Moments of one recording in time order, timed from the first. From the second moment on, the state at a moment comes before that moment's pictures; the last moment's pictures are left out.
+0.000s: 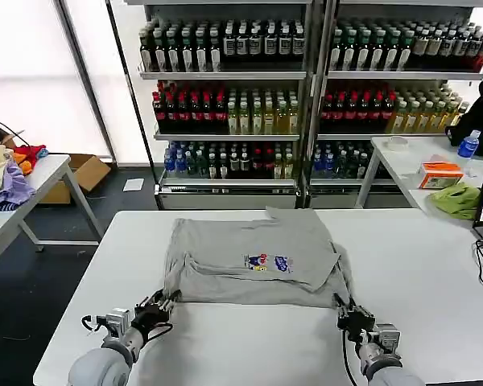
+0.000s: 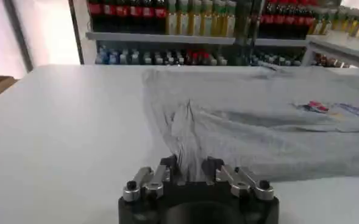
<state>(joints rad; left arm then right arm) 1.35 -1.16 -0.45 -1.89 -0.44 0.51 0.00 -1.45 1.26 0.51 1.95 0.38 -0.42 0.08</state>
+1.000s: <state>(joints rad) 1.73 -1.21 -0.56 -2.18 -0.33 0.53 -0.02 -1.79 1.19 0.62 2.21 0.40 -0.48 0.05</state>
